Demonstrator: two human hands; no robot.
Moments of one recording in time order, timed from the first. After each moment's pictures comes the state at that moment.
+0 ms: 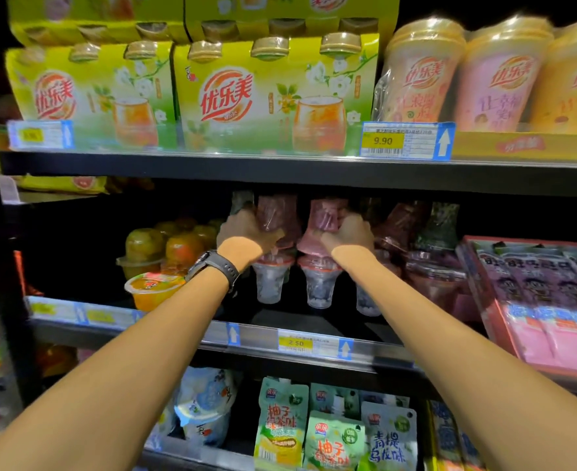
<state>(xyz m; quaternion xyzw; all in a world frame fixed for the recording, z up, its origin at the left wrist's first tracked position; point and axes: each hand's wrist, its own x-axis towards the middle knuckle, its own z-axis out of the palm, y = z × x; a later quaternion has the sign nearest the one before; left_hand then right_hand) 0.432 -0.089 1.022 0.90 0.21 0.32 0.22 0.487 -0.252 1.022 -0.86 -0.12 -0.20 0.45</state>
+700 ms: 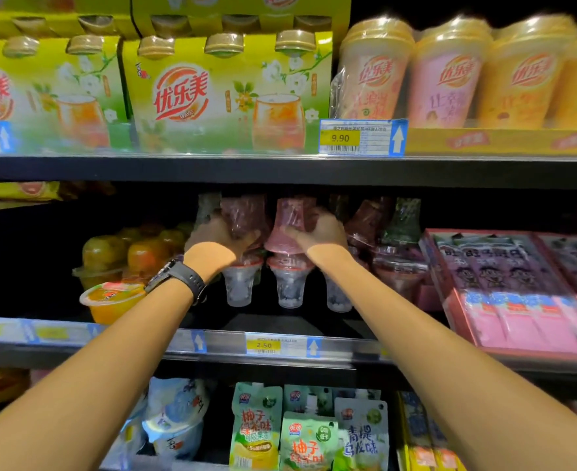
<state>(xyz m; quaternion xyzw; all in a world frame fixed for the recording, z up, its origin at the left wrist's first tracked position) 0.443 -0.084 1.012 0.92 0.21 0.29 0.18 0.487 -0.264 1.020 -0.85 -0.16 -0.18 0.47</state>
